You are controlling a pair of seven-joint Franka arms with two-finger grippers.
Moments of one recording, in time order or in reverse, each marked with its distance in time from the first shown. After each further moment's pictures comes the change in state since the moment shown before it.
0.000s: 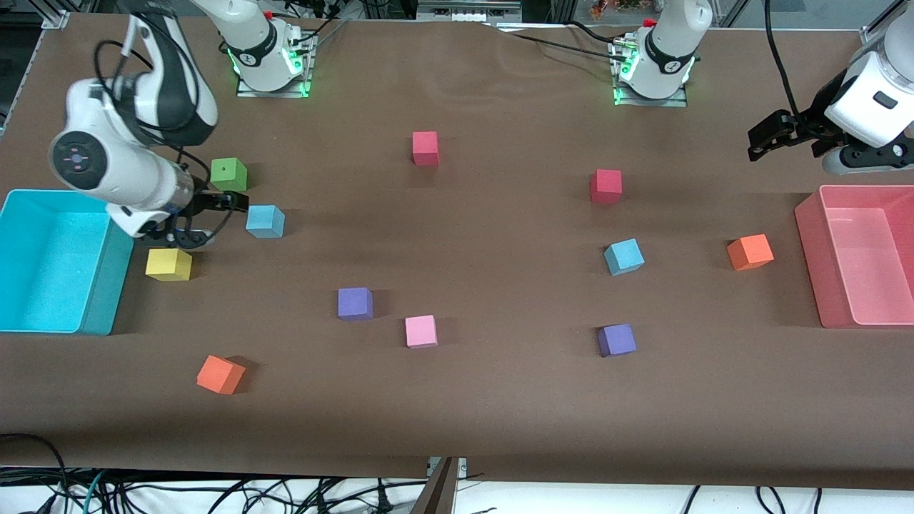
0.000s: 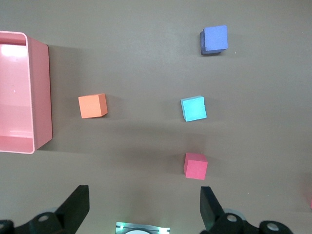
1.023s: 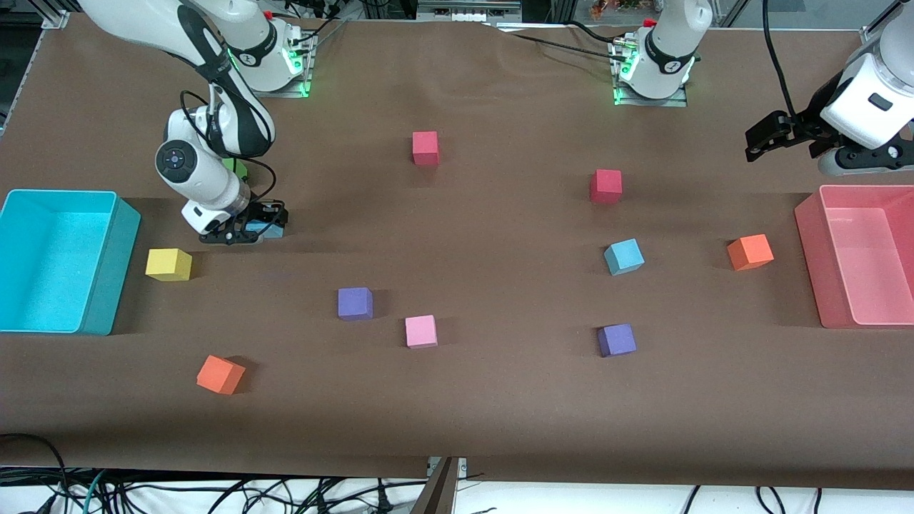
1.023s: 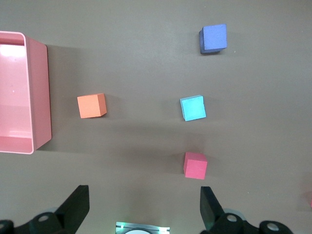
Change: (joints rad) left arm 0.000 0.002 -0.005 -0.001 0.000 0.000 0.000; right arm 0.017 0.153 0.002 -0.267 0.000 0.533 0.005
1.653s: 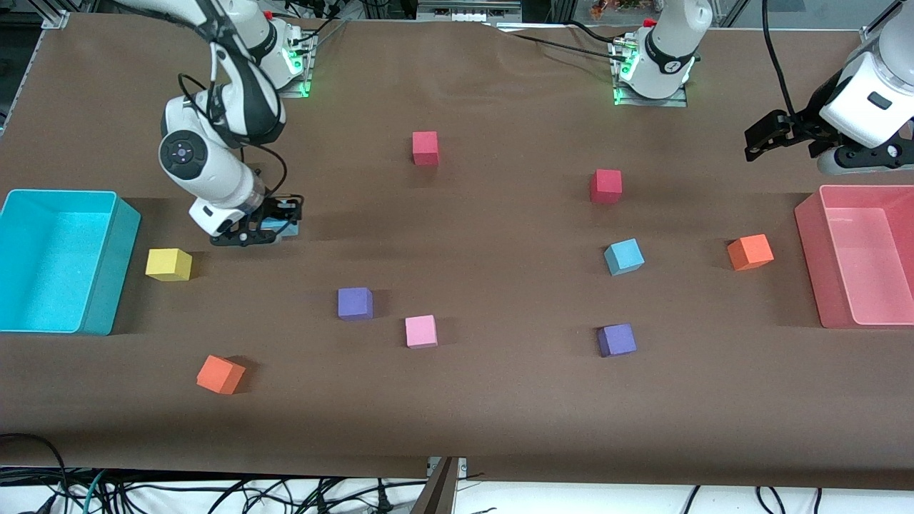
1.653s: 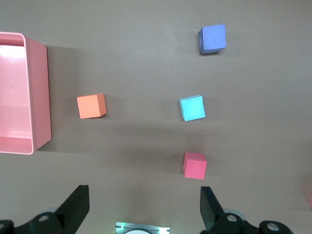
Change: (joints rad) left arm 0.000 -0.001 -0.002 0.001 0.000 0.000 0.000; right arm 0.024 -0.093 0.164 0.284 0.000 -0.418 0.160
